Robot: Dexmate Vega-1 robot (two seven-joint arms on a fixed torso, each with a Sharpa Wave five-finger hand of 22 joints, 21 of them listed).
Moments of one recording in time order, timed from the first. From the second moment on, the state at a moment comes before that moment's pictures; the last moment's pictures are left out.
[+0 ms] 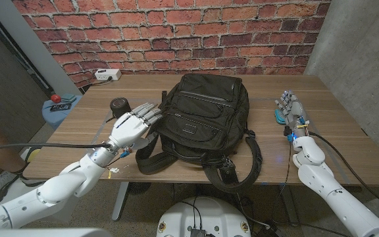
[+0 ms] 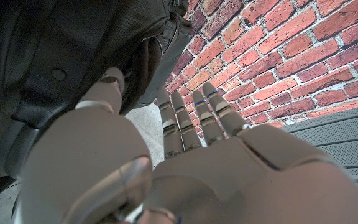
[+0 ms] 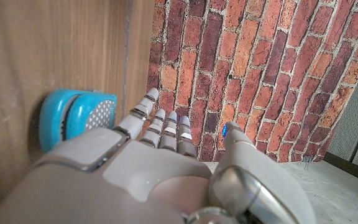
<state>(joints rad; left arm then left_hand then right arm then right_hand) 1.36 1.16 0.39 -1.92 1.13 0.20 0.92 0.89 -0.05 0.51 -0.16 0.18 0.63 -0.04 0.53 0.34 0.42 -0.12 0.61 0.45 0.43 -0.06 0.31 0.26 0.43 0.02 0.24 0.19 -1.03 -0.49 -0.19 -1.29 0.75 0.50 -0.05 0.34 0.16 0.35 -0.04 0.17 0.17 0.03 0.20 0.20 0.15 0.04 0.21 0.22 0.07 -0.01 0.24 0.23 0.34 -0.04 0.19 0.17</state>
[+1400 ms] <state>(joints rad) 1.21 1.10 0.51 -1.88 1.12 0.20 1.01 0.93 0.04 0.46 -0.14 0.19 1.08 -0.08 0.77 0.30 0.86 -0.20 0.84 0.52 0.81 -0.17 0.42 0.33 0.54 -0.02 0.27 0.19 -1.00 -0.49 -0.19 -1.23 0.77 0.48 0.00 0.34 0.16 0.35 -0.04 0.17 0.17 0.03 0.20 0.20 0.15 0.04 0.21 0.22 0.07 -0.01 0.24 0.23 0.34 -0.04 0.19 0.17</state>
